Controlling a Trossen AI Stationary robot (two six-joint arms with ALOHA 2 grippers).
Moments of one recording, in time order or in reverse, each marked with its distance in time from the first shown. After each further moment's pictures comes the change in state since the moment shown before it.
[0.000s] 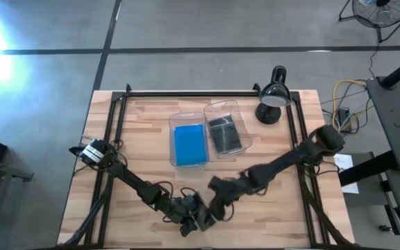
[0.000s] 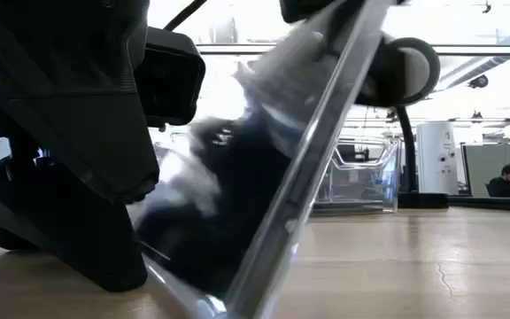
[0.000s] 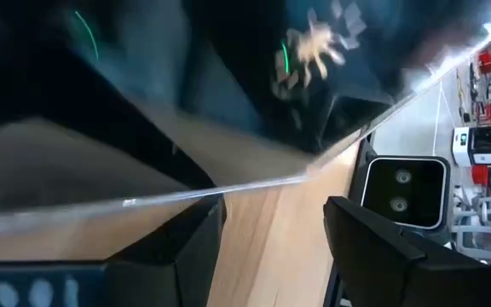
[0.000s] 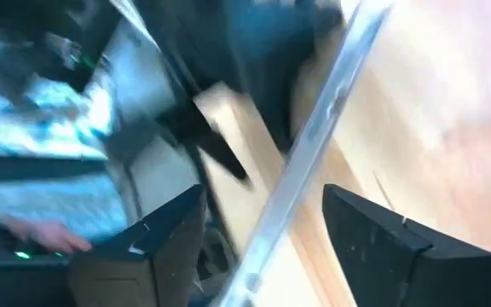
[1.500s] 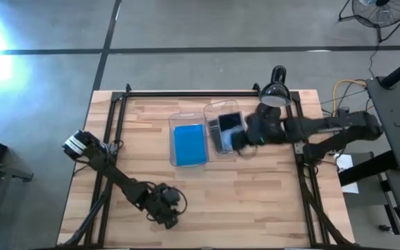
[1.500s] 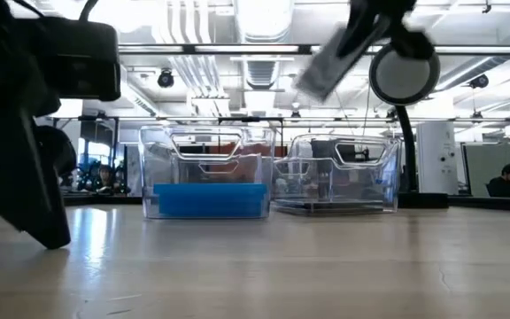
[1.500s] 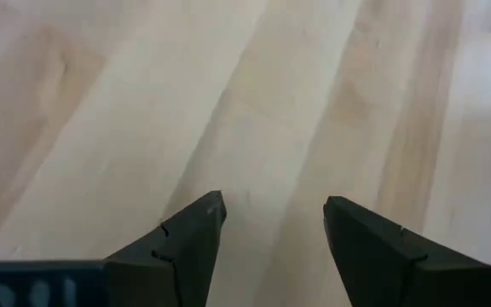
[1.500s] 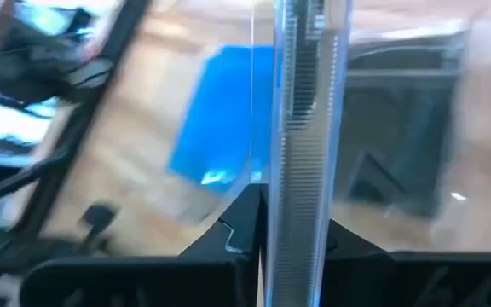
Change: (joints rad) left arm -0.091 -0.332 -0.106 -0.403 -0.253 0.123; right arm -0.326 -0.537 -0.048 -0.640 0.402 0.052
